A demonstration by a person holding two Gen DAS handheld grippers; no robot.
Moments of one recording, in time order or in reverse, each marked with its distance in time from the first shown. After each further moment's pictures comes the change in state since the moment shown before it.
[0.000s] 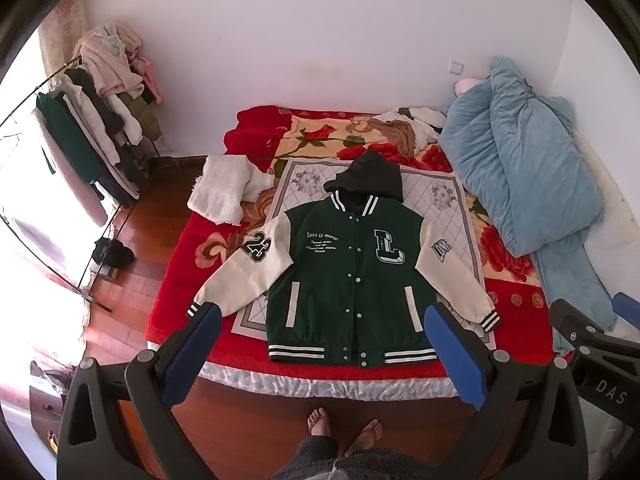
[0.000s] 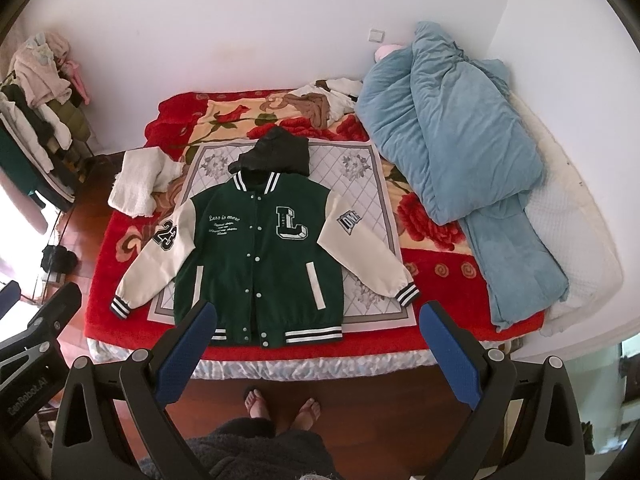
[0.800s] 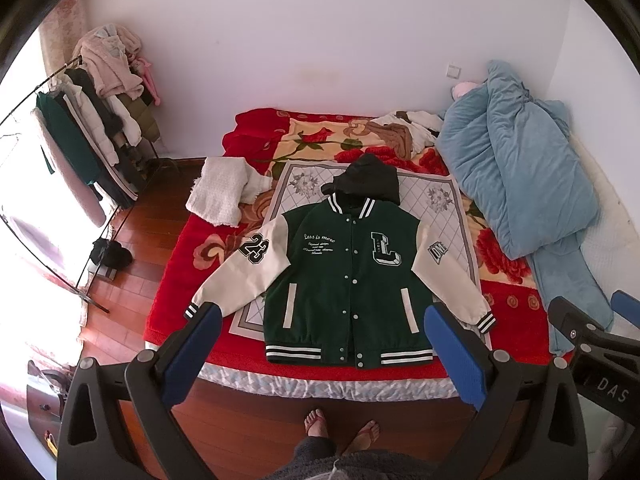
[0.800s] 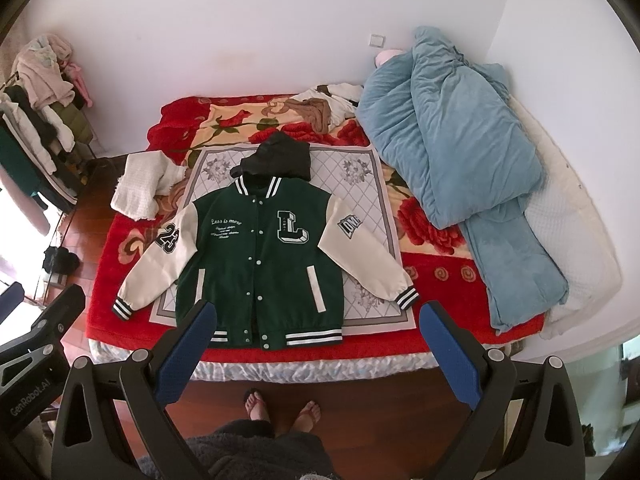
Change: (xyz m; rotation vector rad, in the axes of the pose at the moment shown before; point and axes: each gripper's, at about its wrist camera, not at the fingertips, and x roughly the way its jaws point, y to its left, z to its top) left arm -0.003 0.000 0.000 0.000 -0.009 -0.005; right arm -0.003 -0.002 0.001 0.004 -0.010 0.005
